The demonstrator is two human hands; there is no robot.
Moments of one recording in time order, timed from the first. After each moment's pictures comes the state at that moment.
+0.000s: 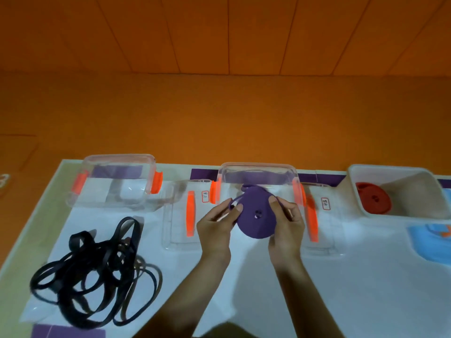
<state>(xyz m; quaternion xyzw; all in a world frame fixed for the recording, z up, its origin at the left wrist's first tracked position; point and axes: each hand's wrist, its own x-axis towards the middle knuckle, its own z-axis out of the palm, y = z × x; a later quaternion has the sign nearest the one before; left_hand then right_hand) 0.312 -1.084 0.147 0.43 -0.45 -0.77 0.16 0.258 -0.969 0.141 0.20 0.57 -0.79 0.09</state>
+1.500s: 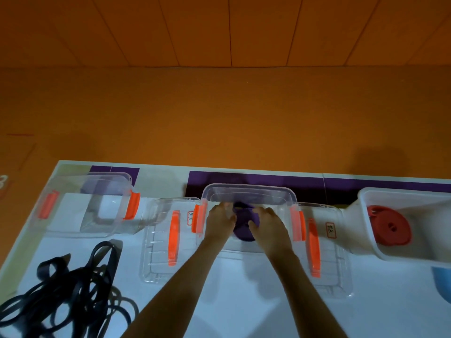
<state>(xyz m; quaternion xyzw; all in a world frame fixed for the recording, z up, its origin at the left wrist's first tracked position) 0.159 -1.118 0.027 0.29 -0.90 -0.32 -0.07 0.117 -0.971 0.052 -0.14 0.93 -0.25 0.25</state>
